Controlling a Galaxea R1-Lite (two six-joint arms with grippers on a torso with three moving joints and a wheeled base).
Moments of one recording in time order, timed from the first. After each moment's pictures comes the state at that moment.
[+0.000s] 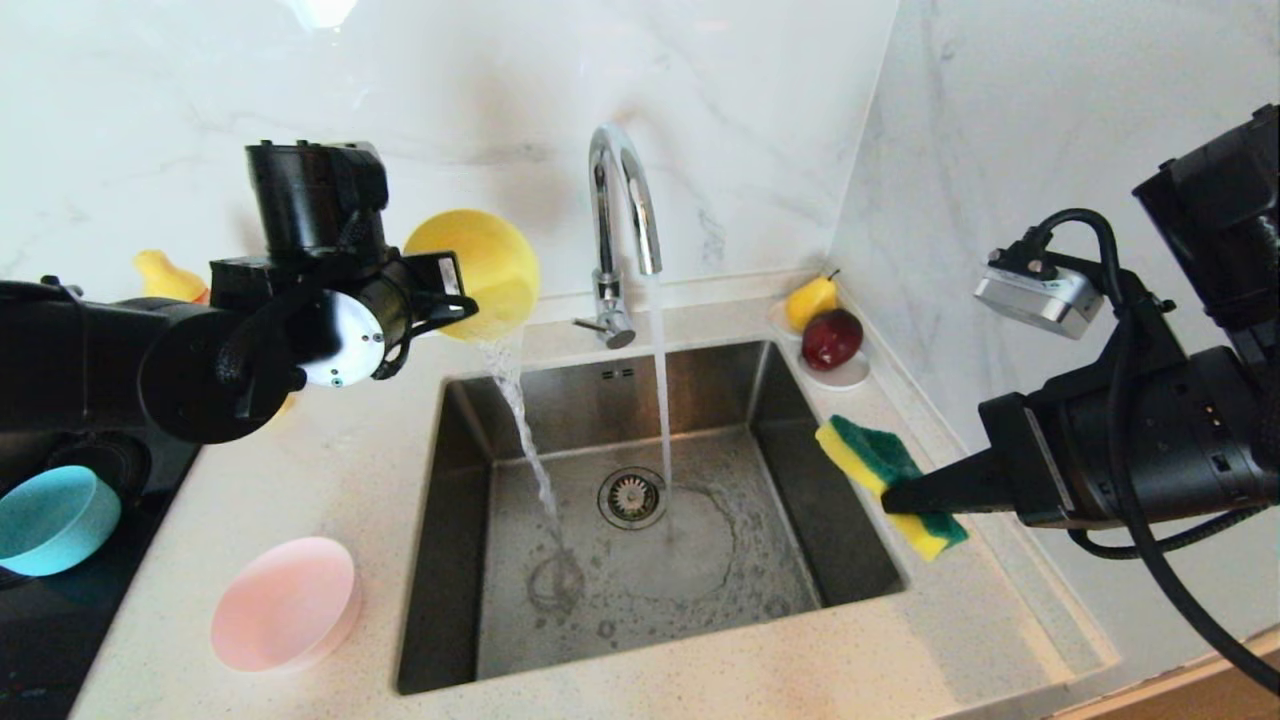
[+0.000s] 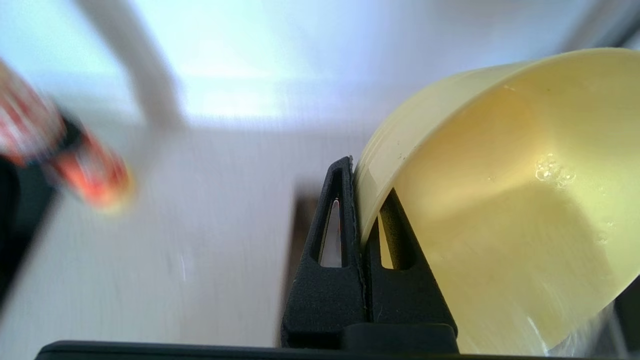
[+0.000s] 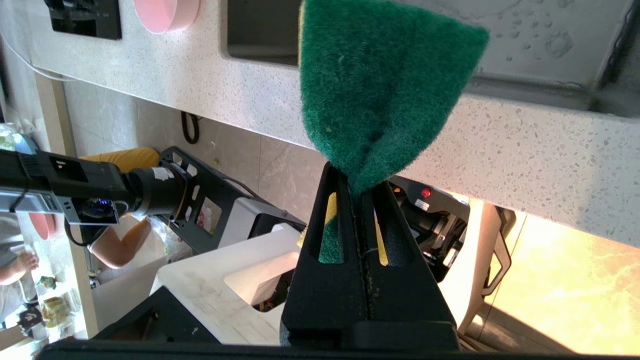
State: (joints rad) left arm -0.35 1.79 -1.25 -0.47 0.58 -0.07; right arm 0.62 1.48 -1.39 0.62 0.26 0.47
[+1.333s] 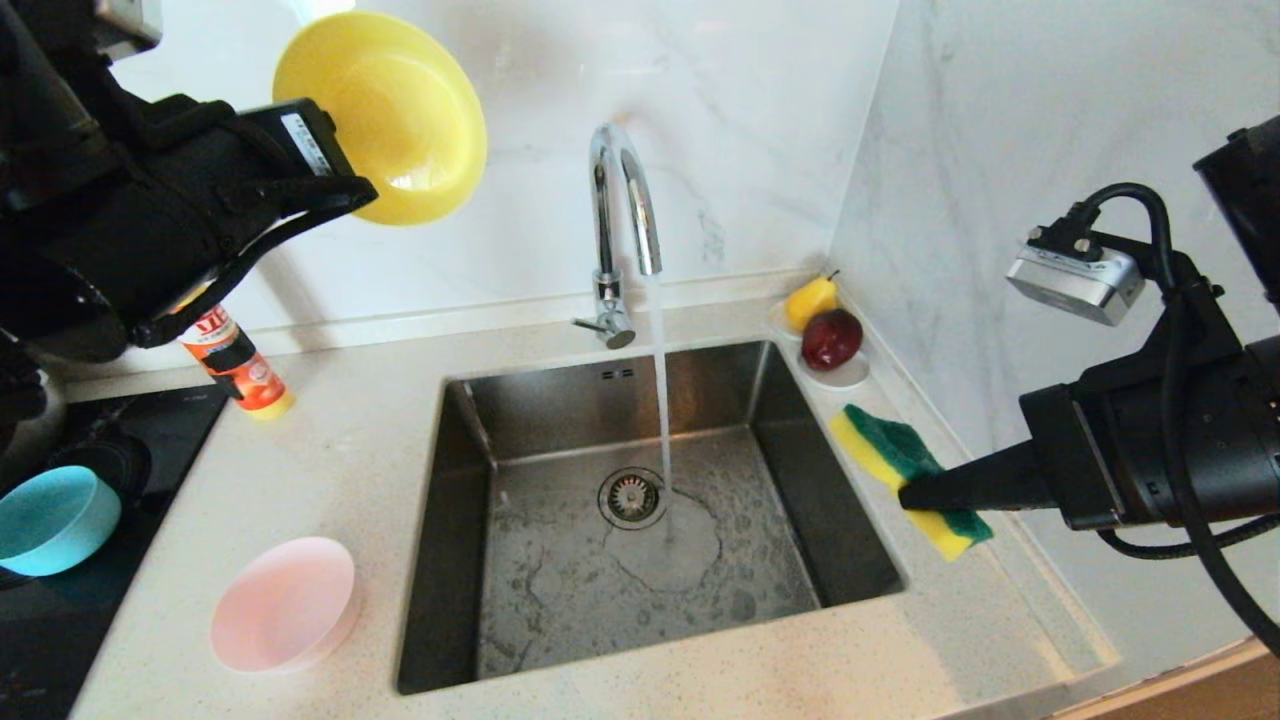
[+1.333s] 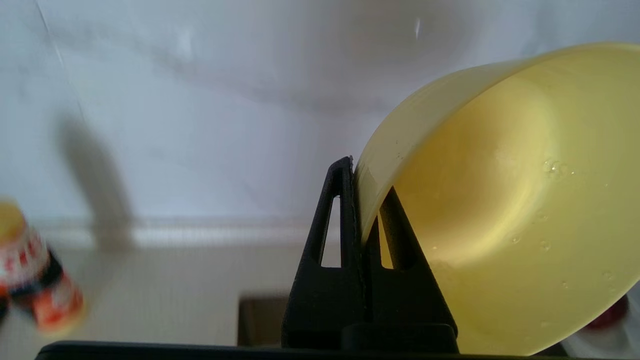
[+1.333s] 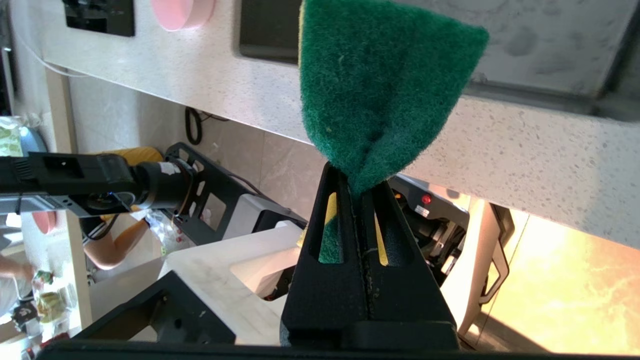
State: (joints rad) left arm -0.34 1.50 -1.11 -0.64 0.33 -0.05; right arm 0.64 1.43 -1.39 0.63 0.26 0.46
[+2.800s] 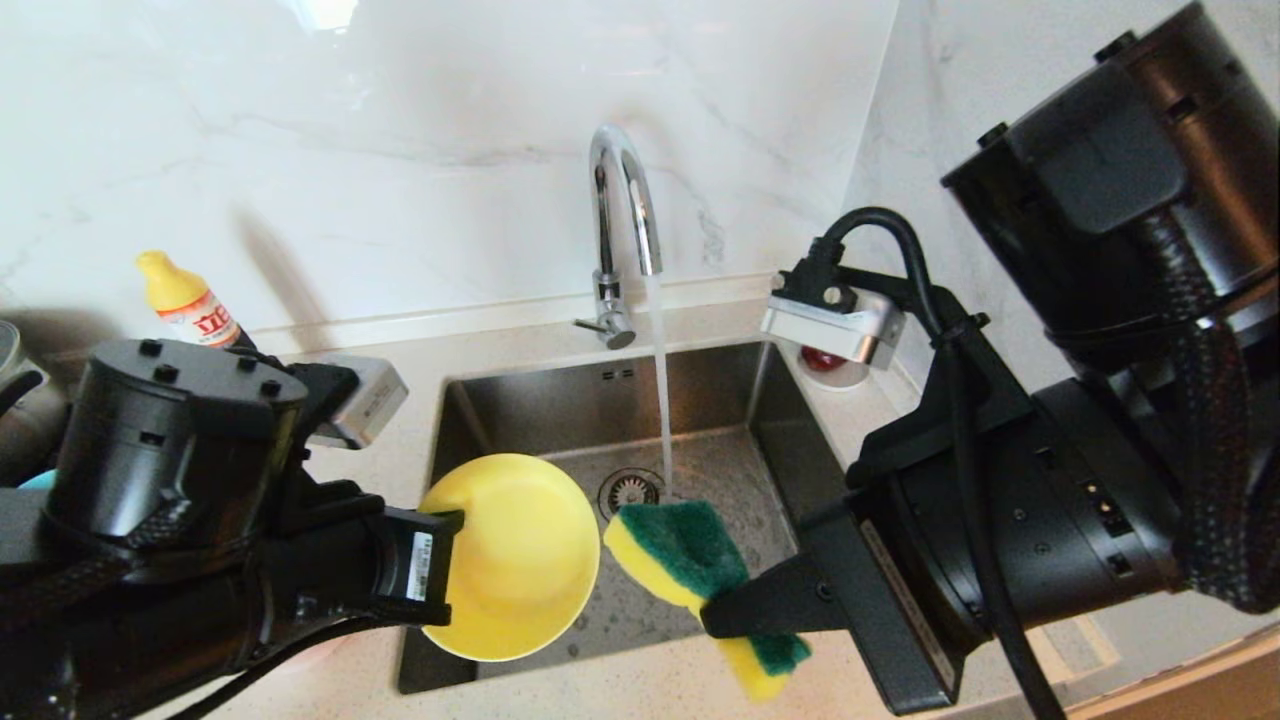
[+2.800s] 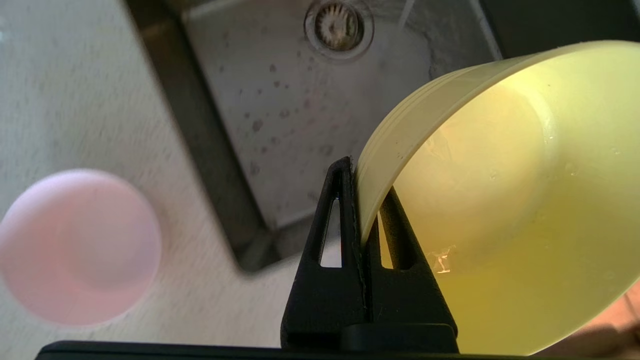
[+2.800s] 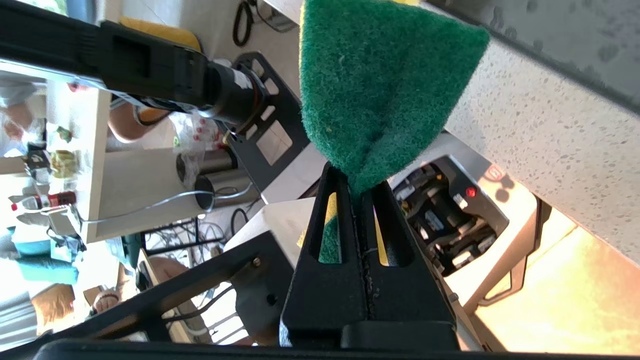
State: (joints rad) left arm -0.70 1.36 -0.79 0.00 0.36 -0.24; right arm 0.98 1.63 -1.59 0.67 0.29 0.43
